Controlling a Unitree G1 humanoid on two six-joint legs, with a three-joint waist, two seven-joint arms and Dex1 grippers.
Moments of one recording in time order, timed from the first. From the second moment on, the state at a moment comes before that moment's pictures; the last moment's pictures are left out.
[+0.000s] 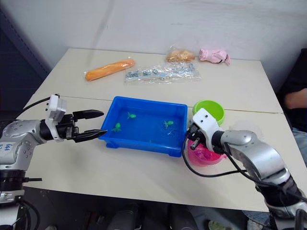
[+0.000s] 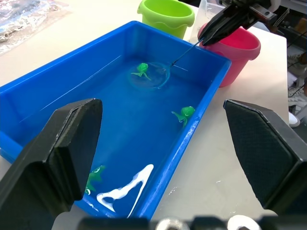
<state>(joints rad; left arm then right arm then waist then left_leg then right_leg) -0.42 0.79 0.18 0.10 -0.55 0.39 -1.18 -0.36 -0.80 0.12 -0.46 0.45 0.89 0.56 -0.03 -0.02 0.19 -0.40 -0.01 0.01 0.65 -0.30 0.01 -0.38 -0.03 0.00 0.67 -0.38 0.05</state>
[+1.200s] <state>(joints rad) -0.60 0.64 0.10 0.17 -0.52 0.40 -1.14 -0.05 -0.79 -0.33 -0.53 0.42 0.42 0.71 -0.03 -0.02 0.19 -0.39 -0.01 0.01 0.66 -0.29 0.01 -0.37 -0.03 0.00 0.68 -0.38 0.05</state>
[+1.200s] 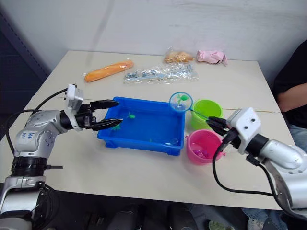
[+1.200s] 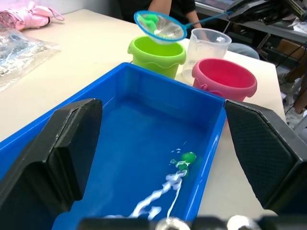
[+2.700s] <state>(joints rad) -0.58 0.59 0.10 0.06 -0.52 0.47 -1.06 -0.08 -1.12 -0.28 0.16 -0.66 -0.71 0.21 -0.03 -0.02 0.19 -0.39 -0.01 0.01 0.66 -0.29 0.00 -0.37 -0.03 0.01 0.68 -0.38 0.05</state>
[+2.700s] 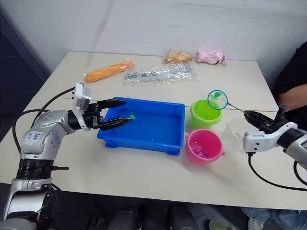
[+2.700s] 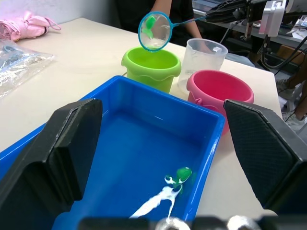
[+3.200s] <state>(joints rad) -0.60 0.57 0.10 0.06 -0.52 0.46 -1.06 -0.07 -1.15 -0.18 0.19 -0.87 -0.76 -0.05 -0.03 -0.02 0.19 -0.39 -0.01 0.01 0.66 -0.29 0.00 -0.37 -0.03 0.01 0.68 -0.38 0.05</state>
